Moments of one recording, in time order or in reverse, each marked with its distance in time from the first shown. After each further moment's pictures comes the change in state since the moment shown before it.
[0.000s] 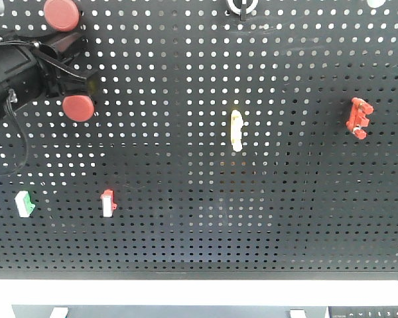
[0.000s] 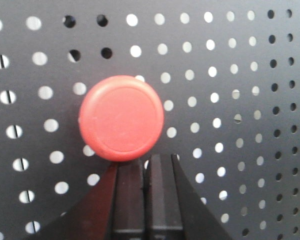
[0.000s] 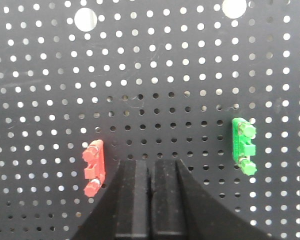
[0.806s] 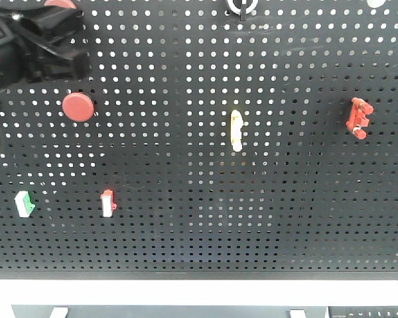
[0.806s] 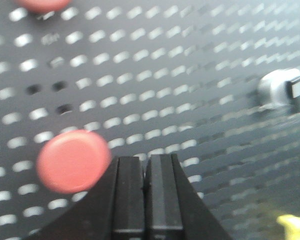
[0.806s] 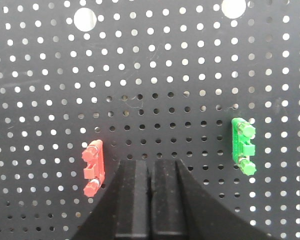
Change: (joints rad) left arm -0.047 -0.104 -0.009 0.024 0.074 0.006; right arm 0.000 0.000 0.000 0.000 0.000 -0.001
